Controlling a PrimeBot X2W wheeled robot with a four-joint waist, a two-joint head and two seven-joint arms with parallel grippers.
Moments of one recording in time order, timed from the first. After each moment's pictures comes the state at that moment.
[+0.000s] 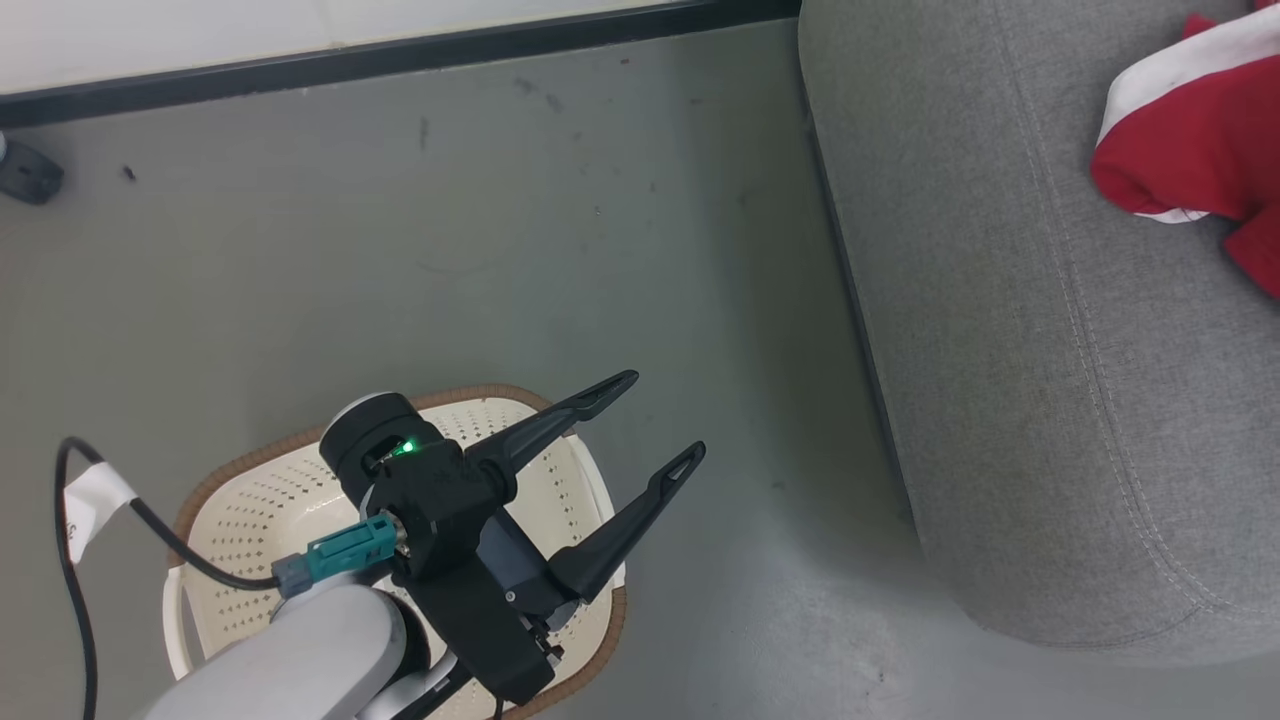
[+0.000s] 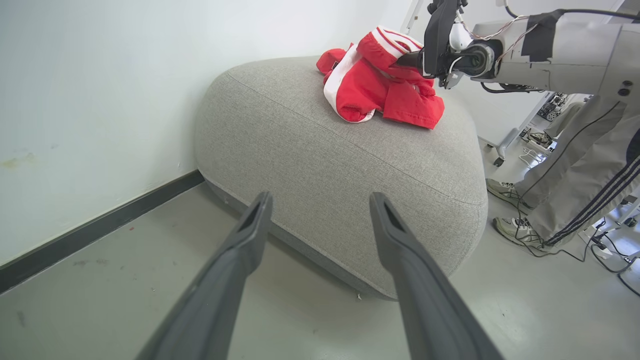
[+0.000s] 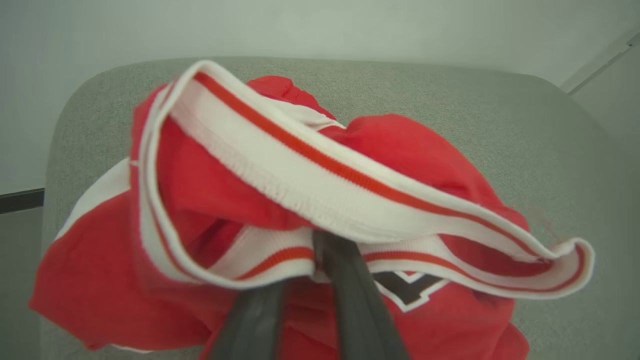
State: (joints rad) left arm -0.72 0.51 -0.95 -0.05 -0.75 -0.10 -0.14; right arm -0.99 -0.57 0.29 0.75 0.47 -0.12 0.14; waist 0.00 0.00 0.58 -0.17
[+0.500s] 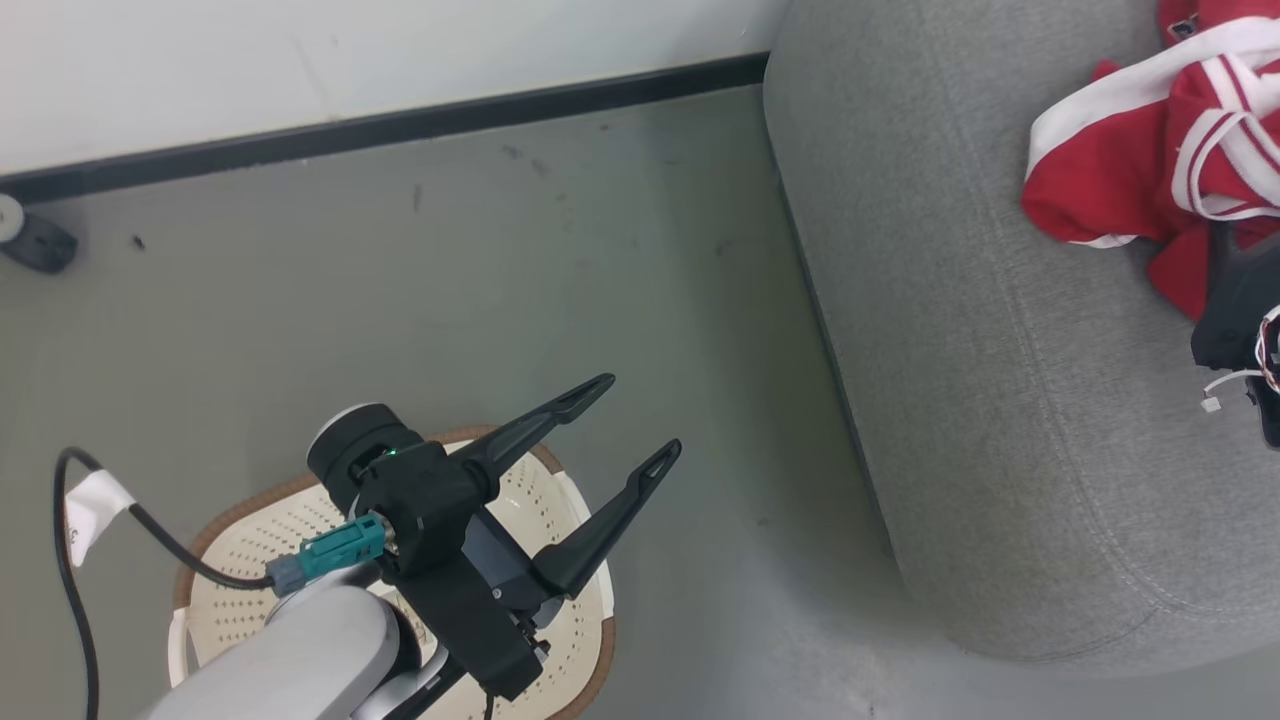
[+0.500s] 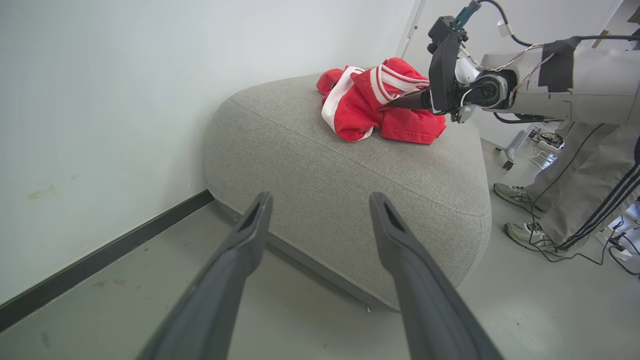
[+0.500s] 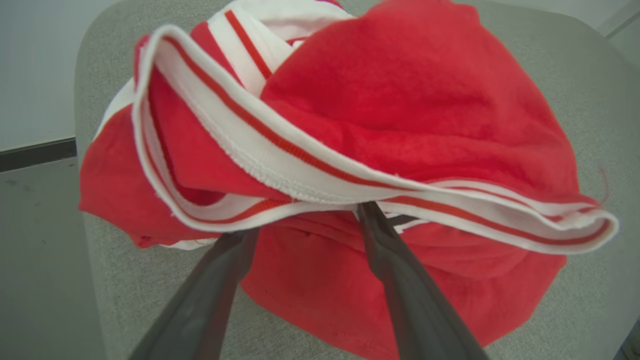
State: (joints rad) left arm -0.71 0.50 -0.95 0.01 -0.76 -0.10 -0.18; right arm -0.91 -0.43 0.23 0.77 0.36 -0.12 0.26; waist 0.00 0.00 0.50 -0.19
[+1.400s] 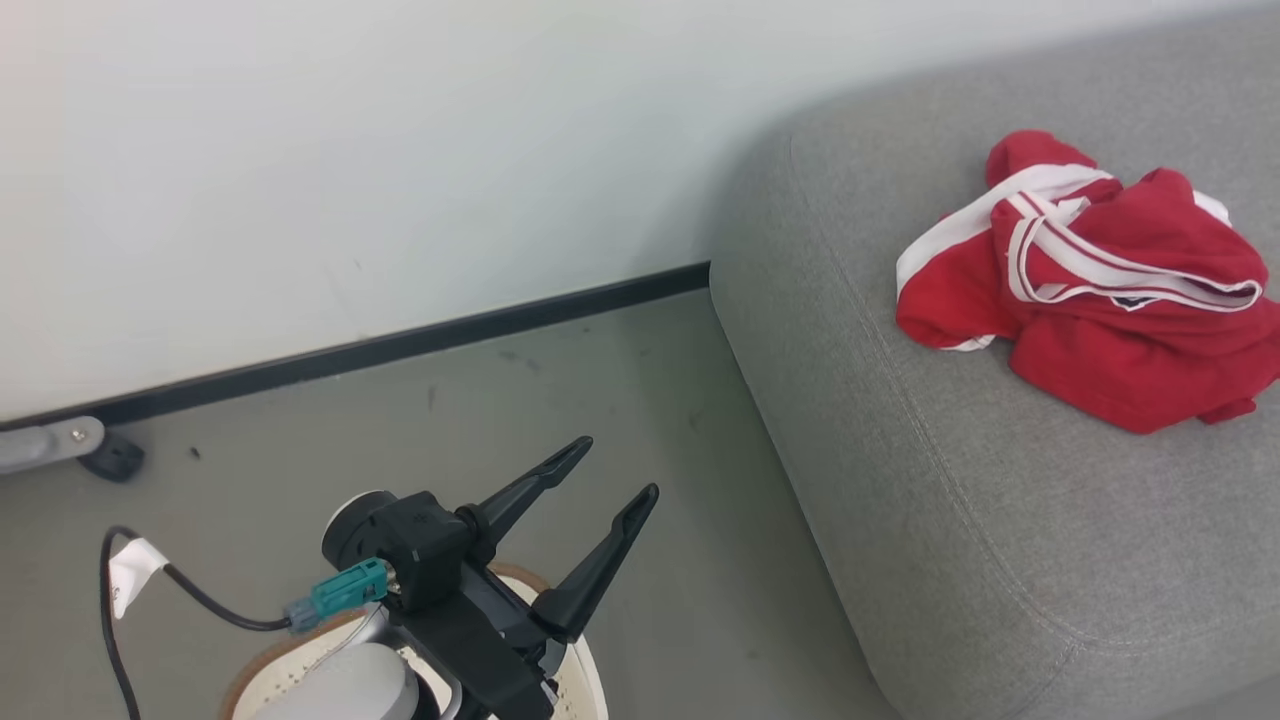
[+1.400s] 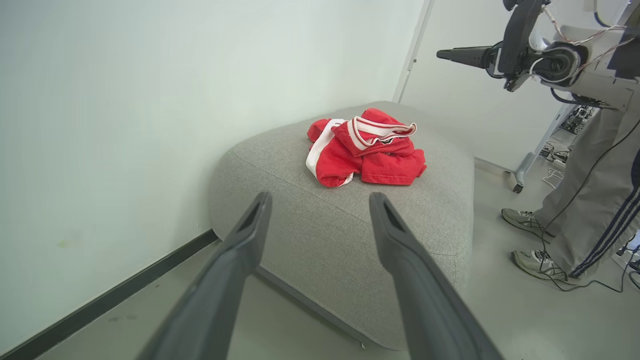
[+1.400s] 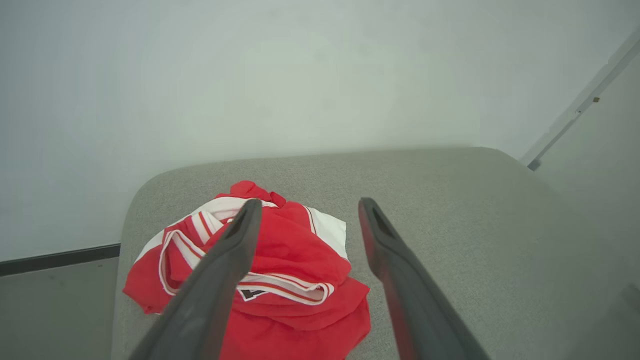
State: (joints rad) left arm -0.58 0.43 -0.93 0.13 -0.82 -0.08 -0.23; right arm -0.83 -0.58 0.22 0.62 0.39 0.03 0.22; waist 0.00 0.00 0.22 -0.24
